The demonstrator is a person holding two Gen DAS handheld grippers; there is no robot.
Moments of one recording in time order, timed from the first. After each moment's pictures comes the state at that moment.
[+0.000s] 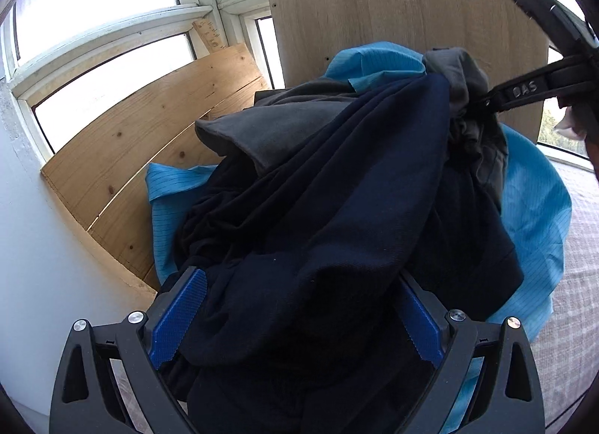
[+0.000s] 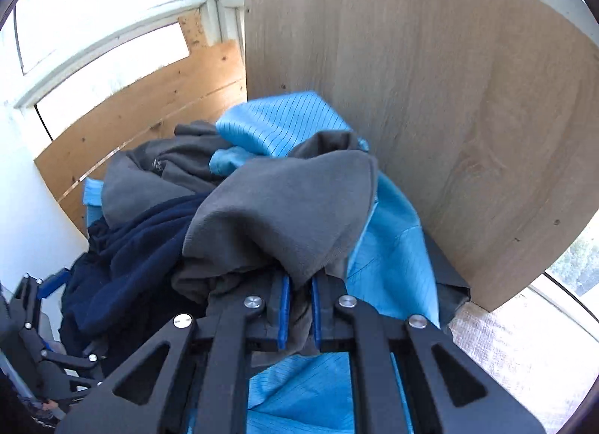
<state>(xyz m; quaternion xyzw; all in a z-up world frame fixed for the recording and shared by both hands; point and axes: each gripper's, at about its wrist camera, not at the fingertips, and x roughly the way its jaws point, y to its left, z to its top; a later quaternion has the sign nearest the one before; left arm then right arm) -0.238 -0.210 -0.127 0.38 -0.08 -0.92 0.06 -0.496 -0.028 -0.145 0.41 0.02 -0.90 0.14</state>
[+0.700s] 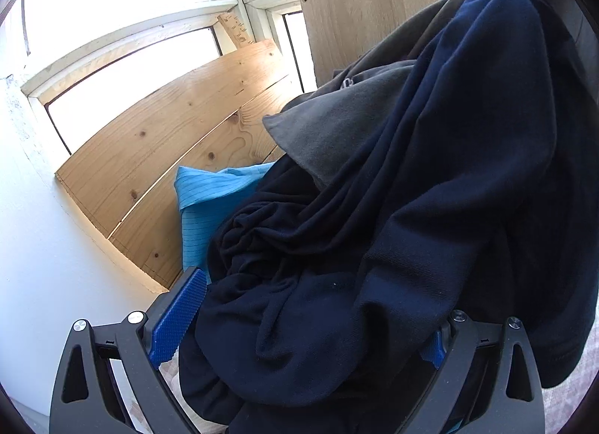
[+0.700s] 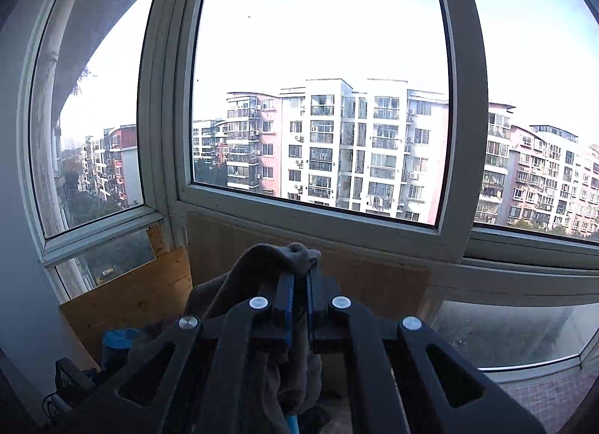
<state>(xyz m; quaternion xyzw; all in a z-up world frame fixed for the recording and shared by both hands) -0.246 -0.227 -0.109 0.37 -0.08 -0.92 0.09 -0.335 0.066 0.147 0.13 0.02 -0.99 0.01</state>
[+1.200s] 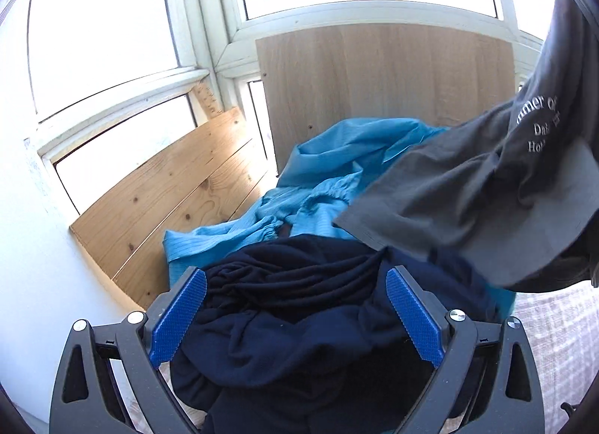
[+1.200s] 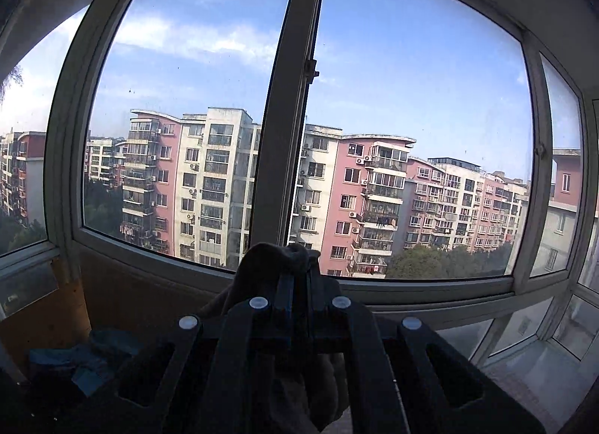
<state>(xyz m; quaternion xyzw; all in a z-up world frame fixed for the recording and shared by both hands) -0.199 -0.181 -0.041 0.30 -0.08 -0.95 0.00 -0.192 0.188 0.230 0.09 0.07 -0.97 -0.23</state>
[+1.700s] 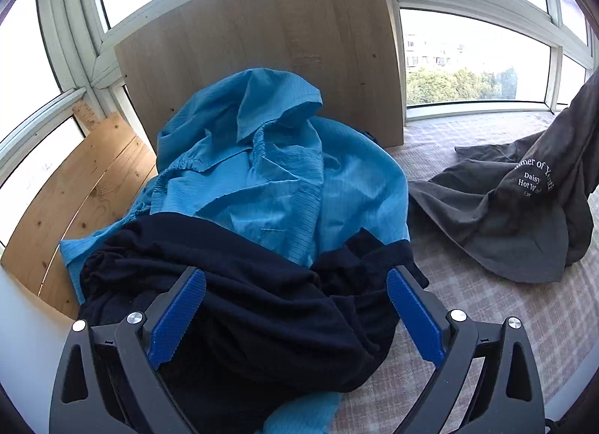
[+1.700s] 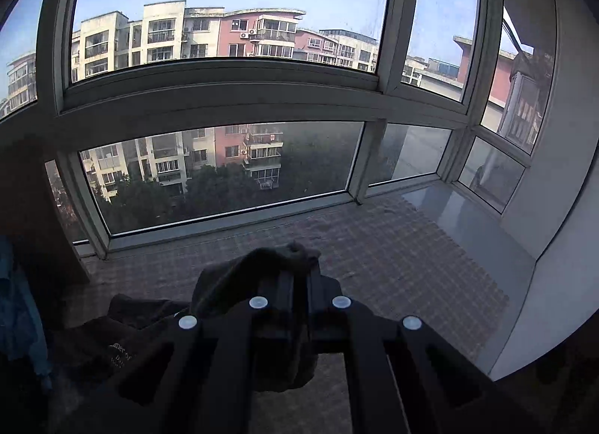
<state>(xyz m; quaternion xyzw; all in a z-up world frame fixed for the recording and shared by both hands) -0.170 -0.057 -0.103 0.37 -0.17 -0.90 -0.13 -0.042 0.437 0.007 0.30 -0.07 -0.84 -0.44</state>
